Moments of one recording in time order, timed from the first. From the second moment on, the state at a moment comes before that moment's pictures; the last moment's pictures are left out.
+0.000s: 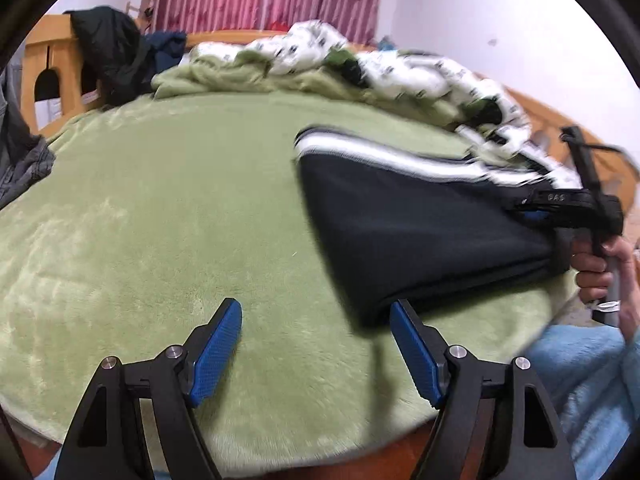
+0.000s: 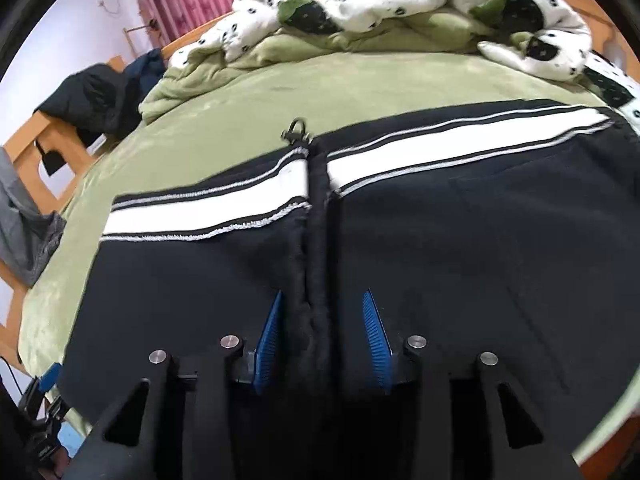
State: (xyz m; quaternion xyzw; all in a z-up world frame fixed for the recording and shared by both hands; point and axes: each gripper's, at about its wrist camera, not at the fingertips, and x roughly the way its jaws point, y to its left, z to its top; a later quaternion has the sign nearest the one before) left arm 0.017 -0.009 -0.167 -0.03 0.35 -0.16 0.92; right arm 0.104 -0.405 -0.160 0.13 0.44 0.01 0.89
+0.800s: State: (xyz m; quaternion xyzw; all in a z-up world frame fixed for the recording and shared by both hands) left arm 0.094 -0.048 -0.161 -0.09 0.41 -0.12 0.90; right arm 0.018 -0.530 -0.128 0.11 0.34 -0.13 0.92
